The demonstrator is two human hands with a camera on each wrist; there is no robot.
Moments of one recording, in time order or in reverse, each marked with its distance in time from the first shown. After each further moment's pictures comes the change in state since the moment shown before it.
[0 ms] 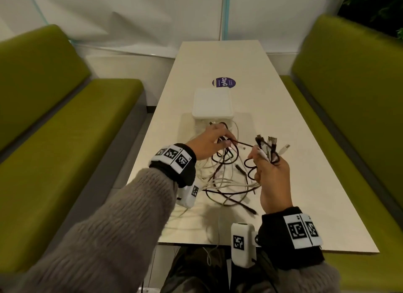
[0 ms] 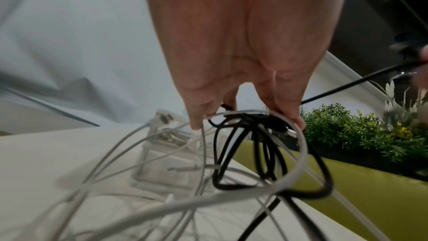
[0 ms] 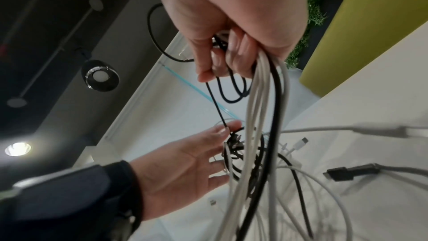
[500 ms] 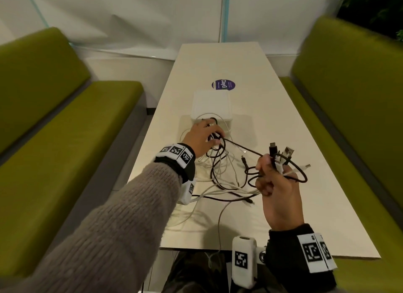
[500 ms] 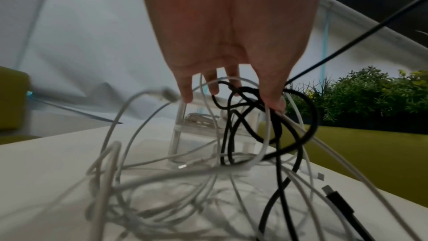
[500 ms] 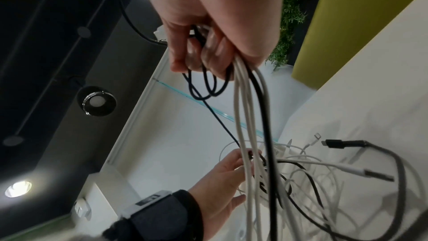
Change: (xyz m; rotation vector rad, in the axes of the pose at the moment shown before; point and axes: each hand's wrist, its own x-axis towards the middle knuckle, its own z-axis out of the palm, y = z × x) left_hand 0.017 -0.031 -0.005 0.233 0.230 -0.089; right_hand -0.016 -0.007 -0.015 0.203 -0.120 -0.002
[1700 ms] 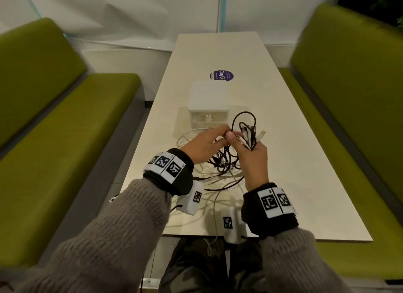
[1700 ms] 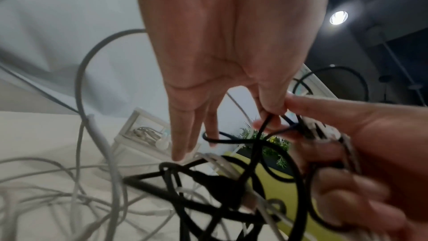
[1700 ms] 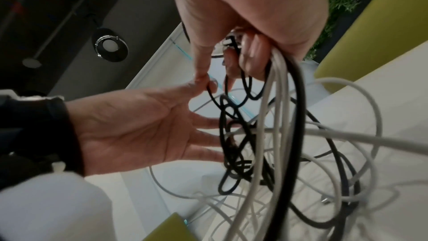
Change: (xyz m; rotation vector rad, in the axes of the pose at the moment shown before) left_hand -0.052 0.058 -0.015 -0.336 -0.219 0.003; right_hand 0.051 0.046 0.022 -0.353 0.108 0.034
